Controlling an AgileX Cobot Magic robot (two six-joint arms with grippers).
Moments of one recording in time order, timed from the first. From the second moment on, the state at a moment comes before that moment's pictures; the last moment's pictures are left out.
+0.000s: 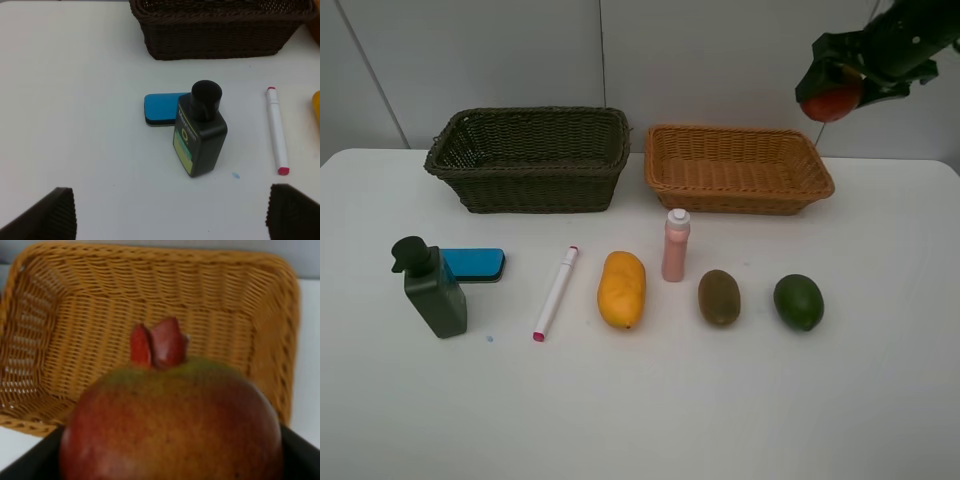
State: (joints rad) left arm -0.08 -0.01 -0.50 0.00 1.05 -0.04; right arm -0.02 1.86 -1.56 0.38 0.84 -0.35
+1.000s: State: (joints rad) left arm -0.08 -0.01 -0.50 0.00 1.05 -0.04; right arm 0.04 2.16 -1.64 0.34 0.59 -0.40
